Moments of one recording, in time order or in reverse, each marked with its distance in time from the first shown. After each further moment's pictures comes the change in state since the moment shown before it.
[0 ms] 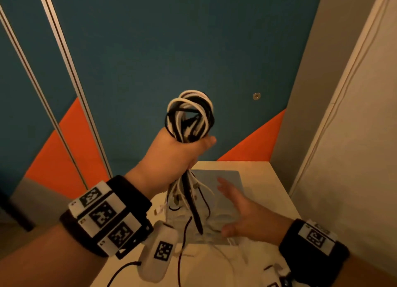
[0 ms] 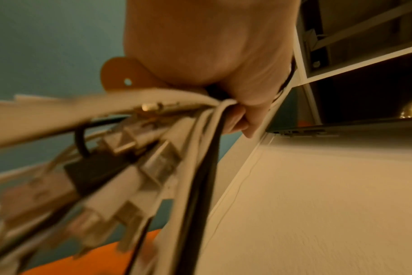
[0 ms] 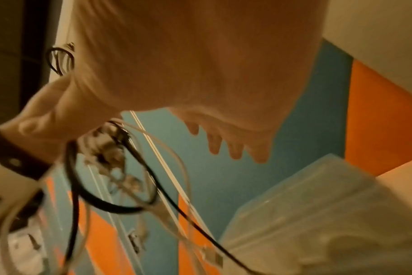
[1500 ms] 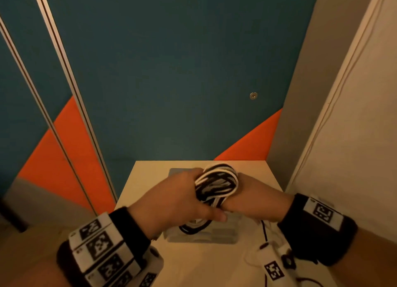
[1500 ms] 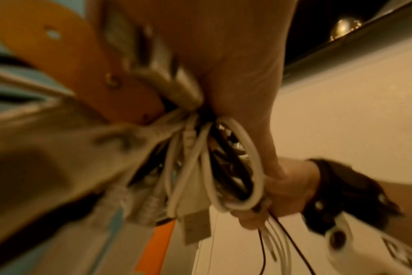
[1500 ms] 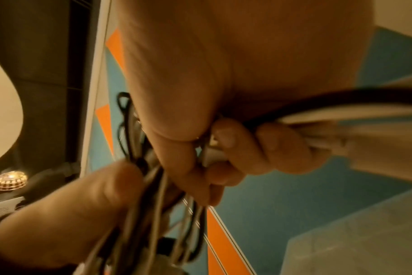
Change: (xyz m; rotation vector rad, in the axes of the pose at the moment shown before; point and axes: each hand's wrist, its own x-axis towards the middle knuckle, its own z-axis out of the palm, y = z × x) left_hand -0.040 -0.022 0.010 0.591 -0.341 -0.153; right_hand 0.010 -0.049 -0.018 -0.372 0.088 -0.086
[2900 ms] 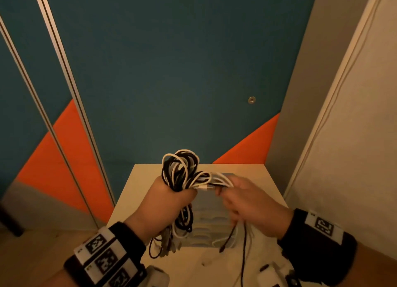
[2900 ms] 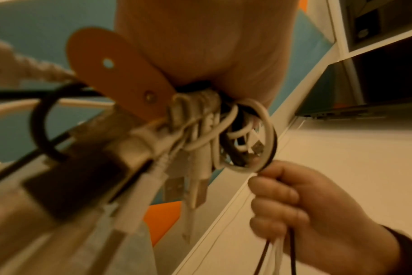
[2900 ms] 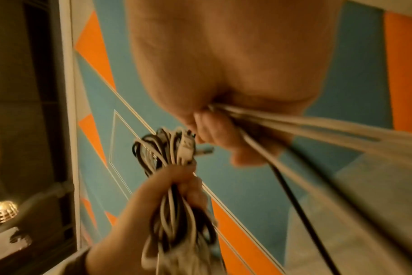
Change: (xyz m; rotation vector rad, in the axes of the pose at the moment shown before) left_hand -0.002 -0.036 0.015 -0.496 0.305 -0.023; right_hand -0.014 -0.020 0.014 0.511 0.159 0.208
